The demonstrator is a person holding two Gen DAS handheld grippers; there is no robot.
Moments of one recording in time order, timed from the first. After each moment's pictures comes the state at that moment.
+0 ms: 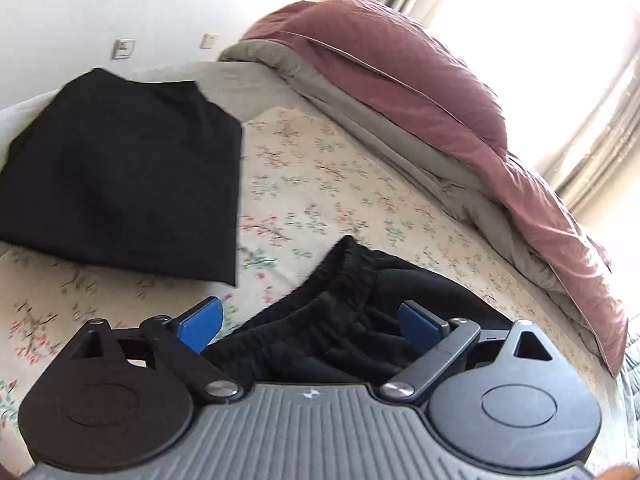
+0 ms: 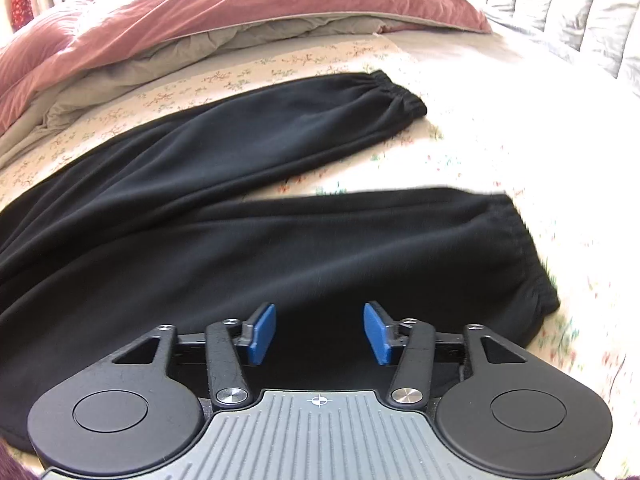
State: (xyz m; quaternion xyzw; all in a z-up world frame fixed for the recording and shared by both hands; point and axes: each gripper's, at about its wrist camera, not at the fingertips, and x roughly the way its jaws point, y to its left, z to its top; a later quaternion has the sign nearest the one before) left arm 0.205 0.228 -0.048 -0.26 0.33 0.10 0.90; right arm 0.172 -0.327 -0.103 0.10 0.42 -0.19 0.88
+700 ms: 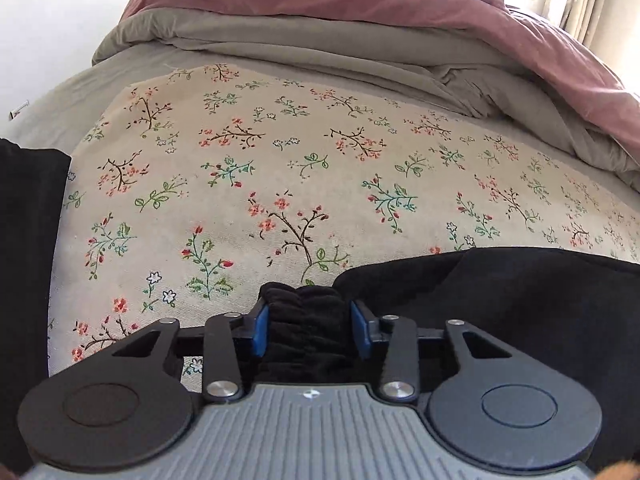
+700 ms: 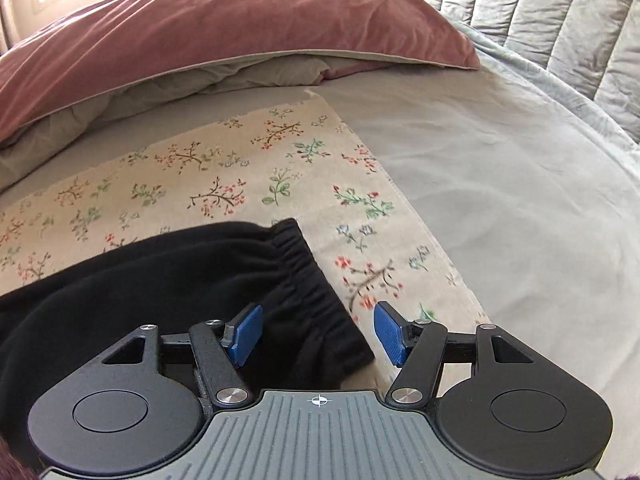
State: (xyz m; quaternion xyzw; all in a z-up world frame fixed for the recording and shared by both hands) left arm 0.411 0.183 -0.136 -0.07 0.43 0.07 0.90; right arm 0.386 -0.513 -0.101 0.09 0.41 -0.25 0.87
